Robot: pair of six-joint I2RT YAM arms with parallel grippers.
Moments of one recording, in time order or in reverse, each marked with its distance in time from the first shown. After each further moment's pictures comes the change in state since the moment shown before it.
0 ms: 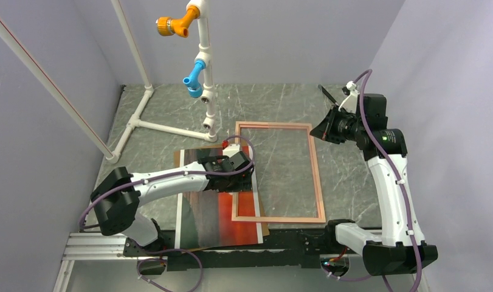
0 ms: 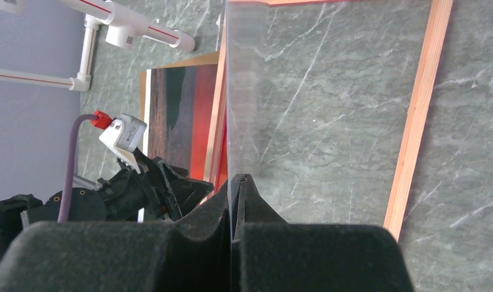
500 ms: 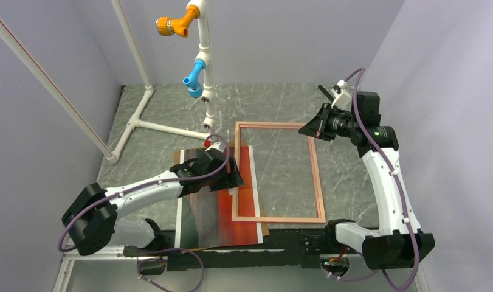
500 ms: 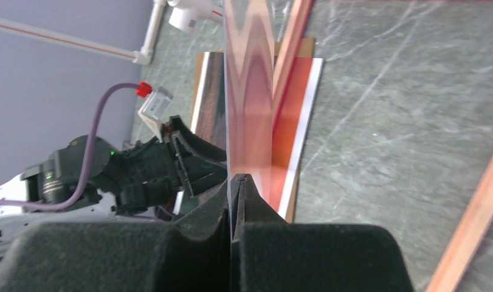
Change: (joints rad) left arm 0.159 -0.224 -0.283 0.346 0.230 0.073; right arm -0.001 0.034 -0.062 0.121 -0.206 0.030
